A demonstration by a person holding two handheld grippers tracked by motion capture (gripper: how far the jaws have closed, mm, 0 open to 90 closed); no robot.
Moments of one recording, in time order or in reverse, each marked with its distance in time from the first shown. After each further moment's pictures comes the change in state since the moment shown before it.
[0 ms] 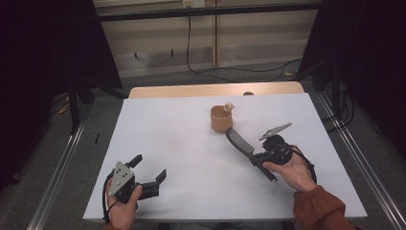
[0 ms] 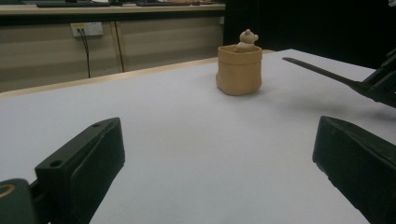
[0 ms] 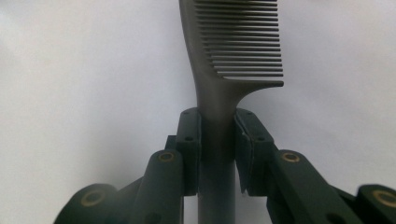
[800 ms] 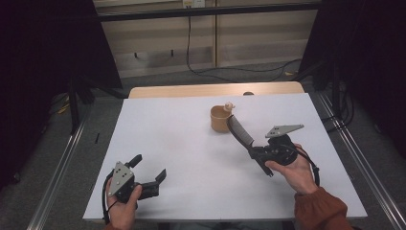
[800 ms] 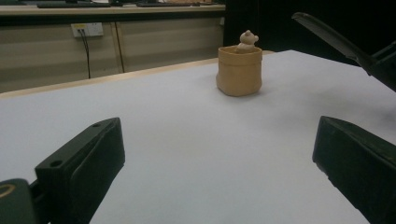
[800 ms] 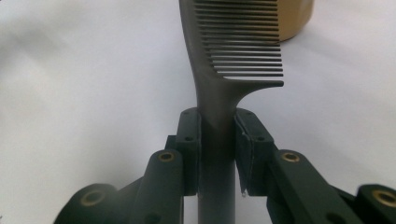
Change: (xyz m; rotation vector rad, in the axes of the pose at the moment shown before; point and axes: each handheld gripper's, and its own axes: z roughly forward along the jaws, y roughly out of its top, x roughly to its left) left arm 0.000 0.000 0.000 -0.004 0.001 -0.004; right arm 0.008 -0.001 -0.020 -0.226 -0.027 -0.019
